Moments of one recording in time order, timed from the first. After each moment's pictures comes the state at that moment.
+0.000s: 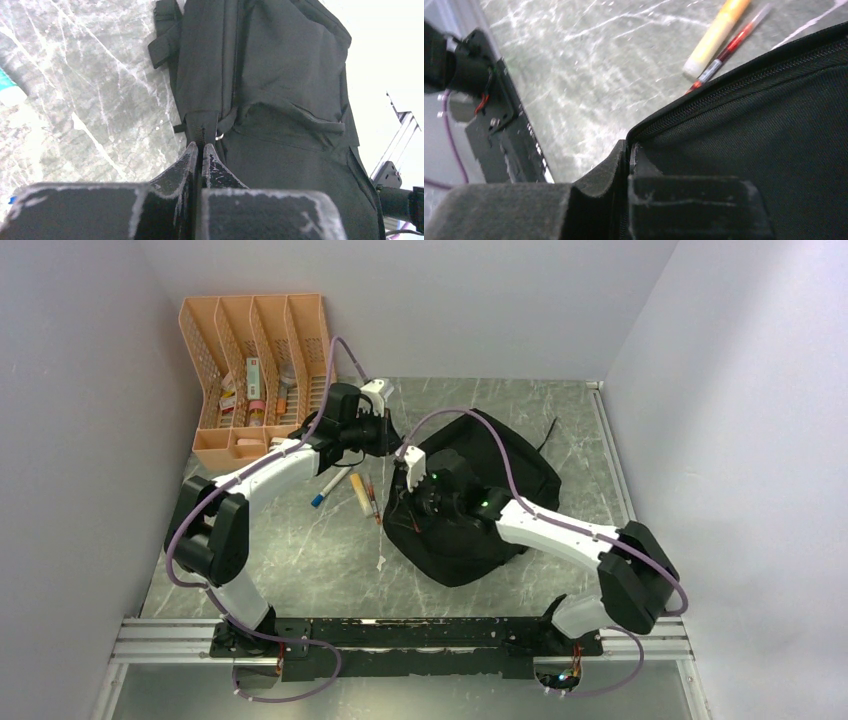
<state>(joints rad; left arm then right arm) -0.48 1.69 1.22 -0.05 0.37 -0.29 0.85 1.44 0.91 -0.03 -0.30 0.17</state>
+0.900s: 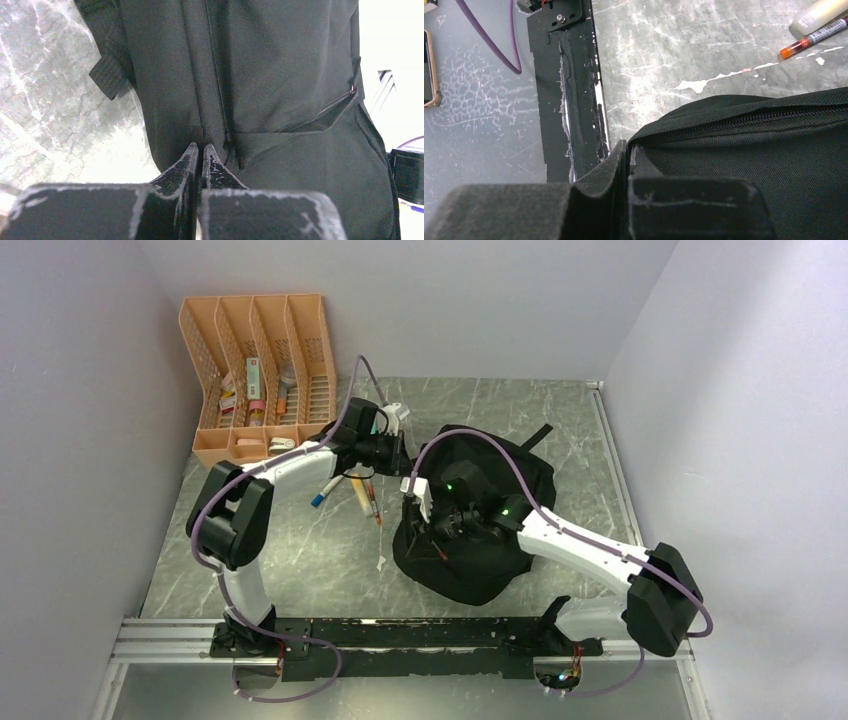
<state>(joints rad) -0.52 1.82 1.22 -0.10 0.50 -0.33 0.84 1.27 0.84 -0.31 -0.67 -0.10</state>
